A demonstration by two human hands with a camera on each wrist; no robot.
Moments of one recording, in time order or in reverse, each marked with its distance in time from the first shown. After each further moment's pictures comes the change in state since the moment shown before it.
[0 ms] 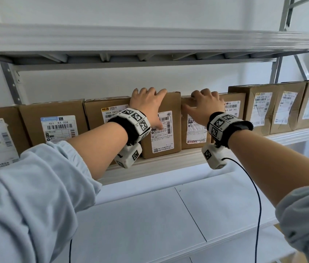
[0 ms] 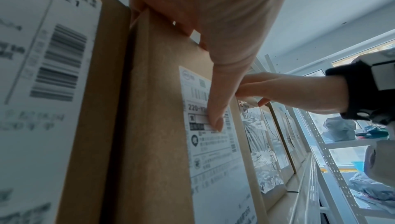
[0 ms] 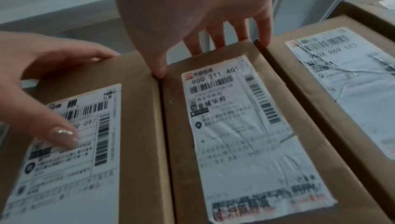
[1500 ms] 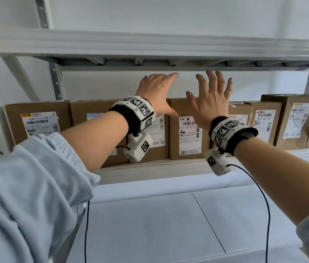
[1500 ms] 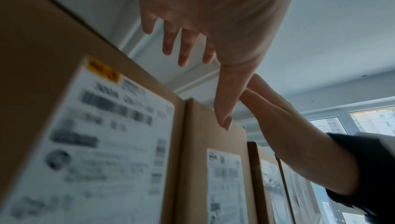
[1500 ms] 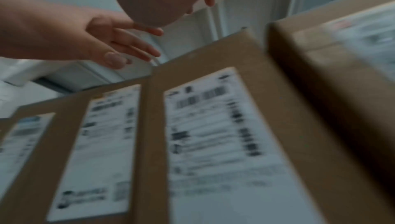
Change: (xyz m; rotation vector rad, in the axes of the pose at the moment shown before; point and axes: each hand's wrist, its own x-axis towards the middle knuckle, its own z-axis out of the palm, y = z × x) left_hand -0.032 -0.079 -0.040 -0.221 0.114 -0.037; right_hand -0.014 -0.100 -0.005 0.100 0.393 -0.240
